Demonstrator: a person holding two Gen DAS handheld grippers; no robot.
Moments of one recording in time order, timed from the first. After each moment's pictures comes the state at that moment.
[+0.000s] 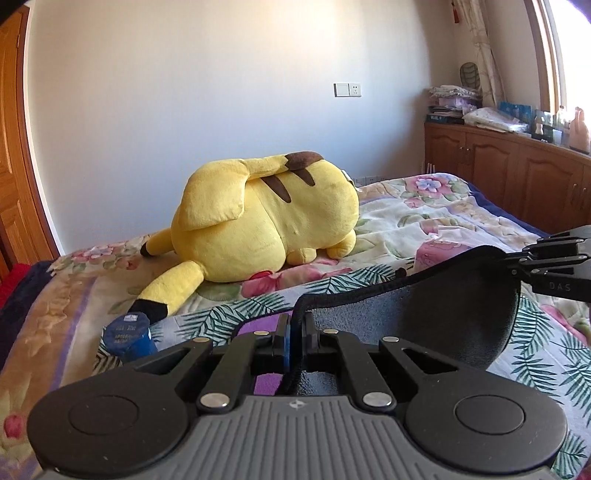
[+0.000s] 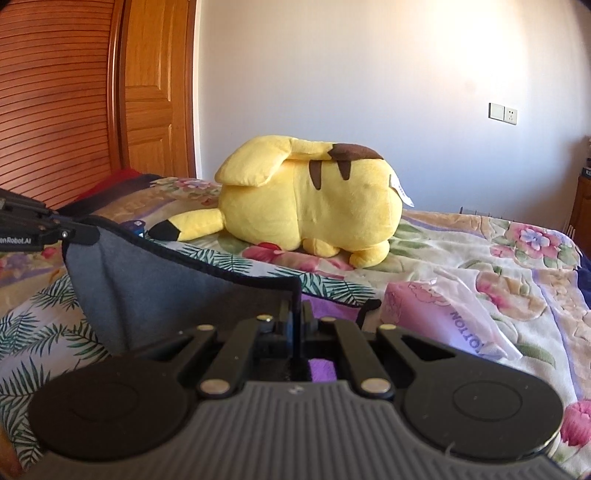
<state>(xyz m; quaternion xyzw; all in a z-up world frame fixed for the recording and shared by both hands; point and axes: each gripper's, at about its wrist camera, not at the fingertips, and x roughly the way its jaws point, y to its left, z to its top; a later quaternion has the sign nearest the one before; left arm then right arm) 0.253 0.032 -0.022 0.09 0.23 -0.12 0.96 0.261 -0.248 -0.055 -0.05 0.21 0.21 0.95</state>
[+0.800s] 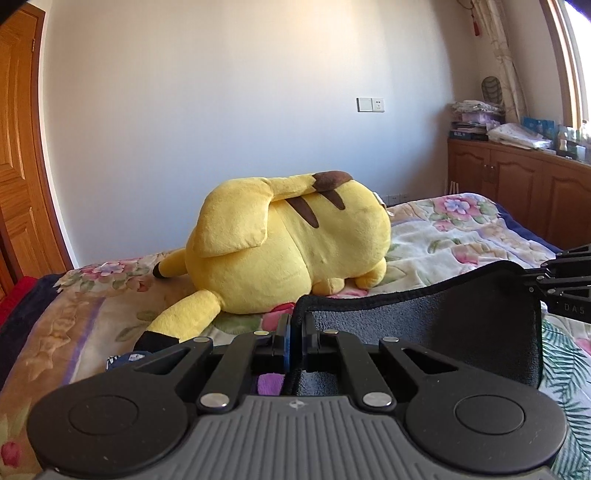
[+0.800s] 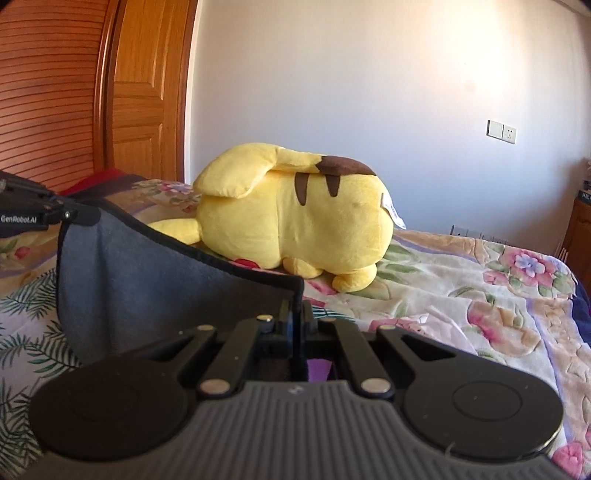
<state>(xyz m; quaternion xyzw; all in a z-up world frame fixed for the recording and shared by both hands) 0.310 0.034 -0.020 0.08 0.21 -0.09 0.97 0.303 -0.243 -0.055 -0.08 0.19 0.19 0.96</state>
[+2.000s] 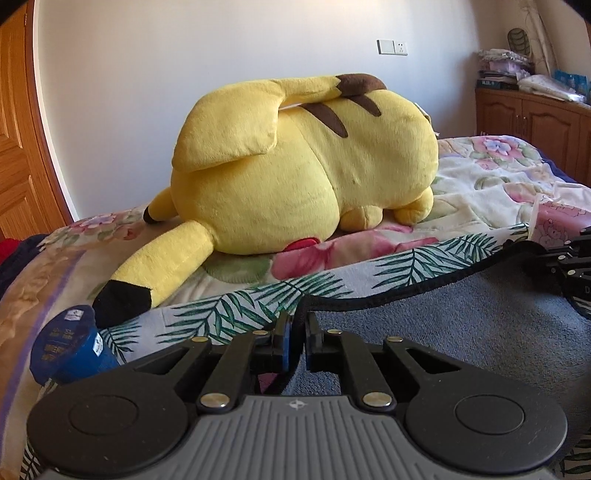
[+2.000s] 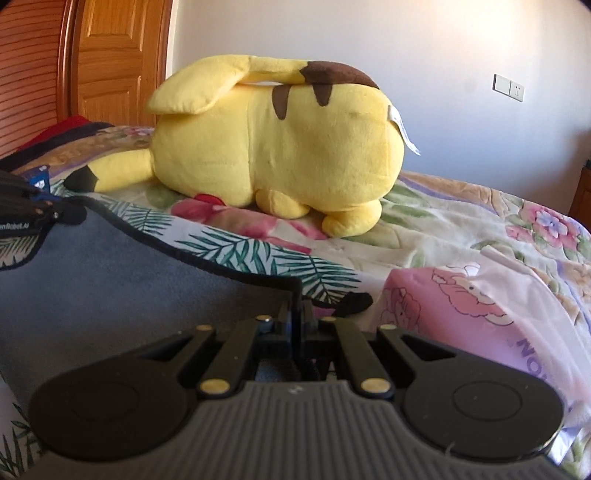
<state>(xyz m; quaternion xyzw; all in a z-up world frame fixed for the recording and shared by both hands) 0.399 0.031 -0.119 0.10 0.27 -0.05 0.96 0.387 -0.230 -0.136 -0.10 0.25 0.17 0.95</state>
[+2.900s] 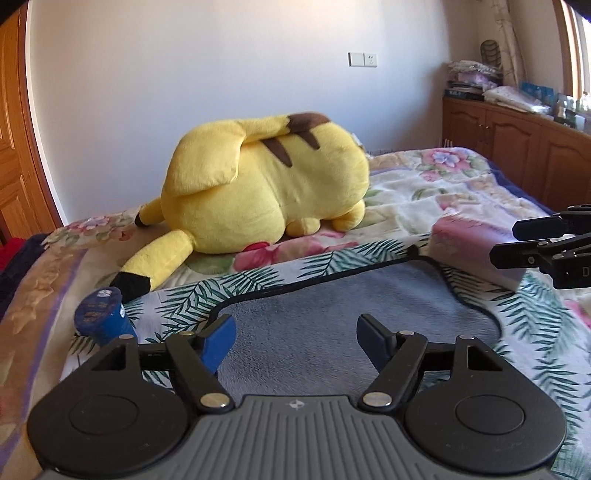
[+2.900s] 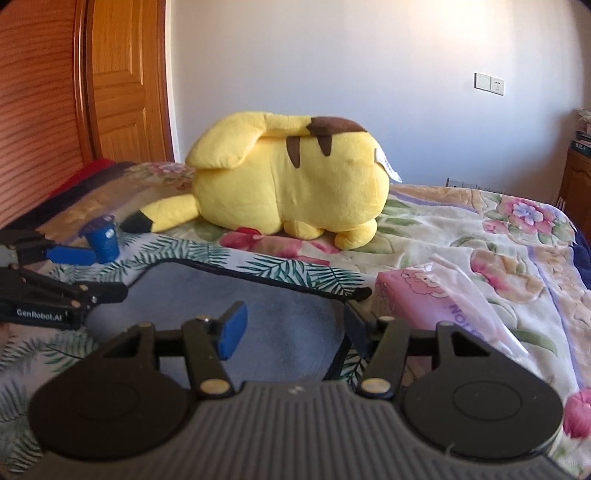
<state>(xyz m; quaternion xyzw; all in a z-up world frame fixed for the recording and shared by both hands) 0.282 0.000 -0.047 0.08 0.28 -0.09 0.95 0.287 -0.246 -0.051 -0.03 0.25 0.18 0.95</state>
